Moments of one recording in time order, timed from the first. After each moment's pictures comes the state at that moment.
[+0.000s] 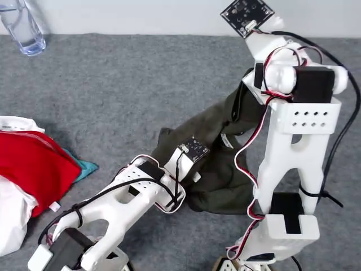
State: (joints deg) left arm 31.5 -11.2 51.7 55.6 -5.0; right arm -2.4 5.9 -50.8 100.7 39.6
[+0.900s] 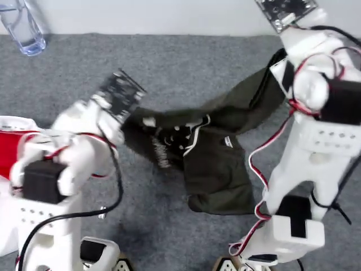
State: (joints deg) left arm 4.4 -41.4 9.0 85.1 -27.6; right arm 4.5 3.0 -62.9 100.7 39.6
